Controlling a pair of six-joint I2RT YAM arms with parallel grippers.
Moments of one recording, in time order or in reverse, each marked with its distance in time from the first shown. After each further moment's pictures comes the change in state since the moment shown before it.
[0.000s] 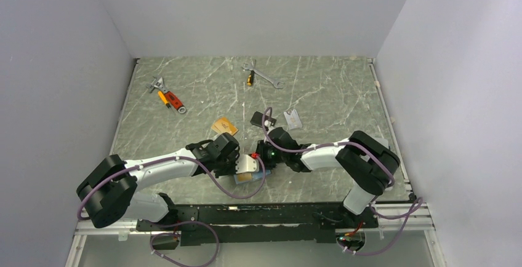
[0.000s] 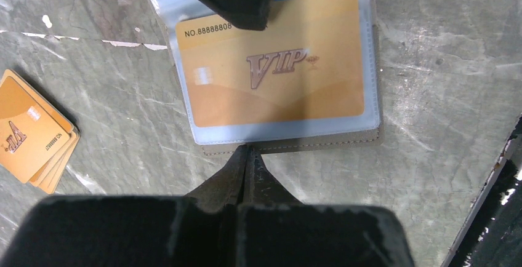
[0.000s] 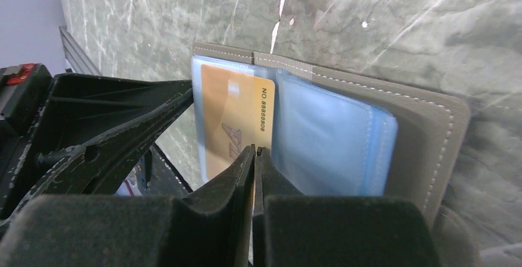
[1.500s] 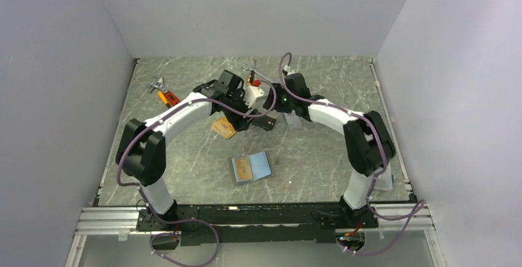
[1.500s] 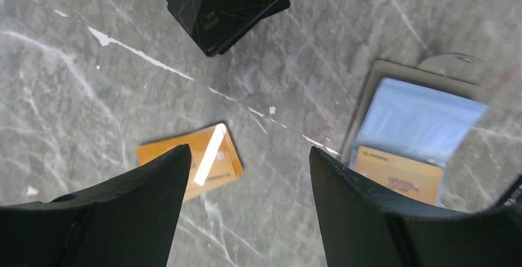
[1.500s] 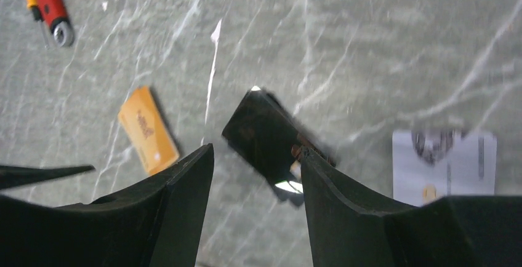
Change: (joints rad) left arm 0.307 0.374 0.743 -0.284 0.209 -0.252; right arm -0.376 0.086 0.504 -0.385 0.175 -0.359
